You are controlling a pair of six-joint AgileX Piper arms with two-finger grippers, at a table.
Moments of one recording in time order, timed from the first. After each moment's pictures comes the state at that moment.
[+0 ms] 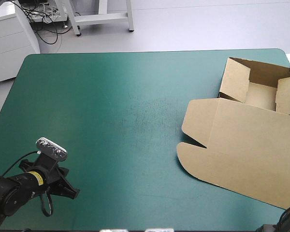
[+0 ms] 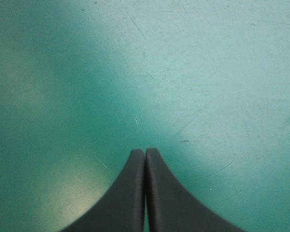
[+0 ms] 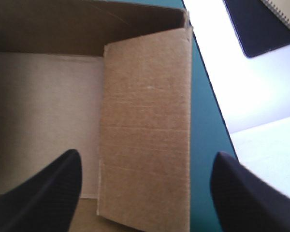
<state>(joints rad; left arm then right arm) -0.41 0.72 -0.68 0.04 1.01 0.09 -0.44 1.93 -2.07 0.08 1.24 -0.17</state>
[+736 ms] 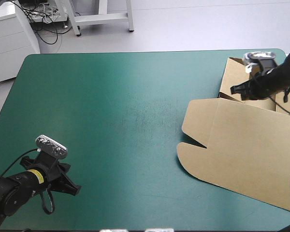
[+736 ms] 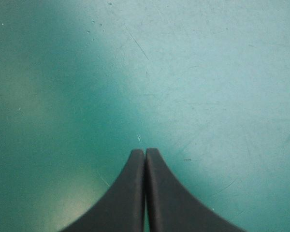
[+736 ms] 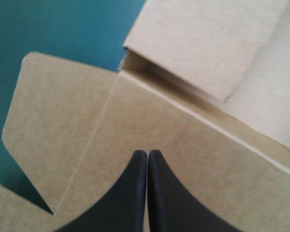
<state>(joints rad) -0.41 0.72 -0.68 0.04 0.96 0.09 -0.09 1.62 -1.59 0.28 1.22 -0.34</state>
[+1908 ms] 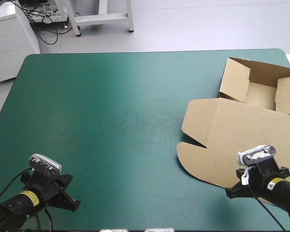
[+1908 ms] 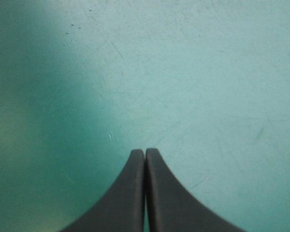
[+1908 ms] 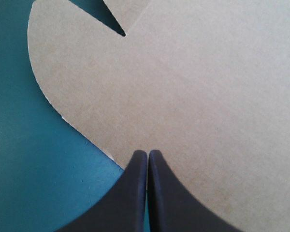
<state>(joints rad) -0.41 0.49 -0.50 -0.05 0.86 0.09 0.11 0.60 -0.57 0.22 0.91 -0.34</state>
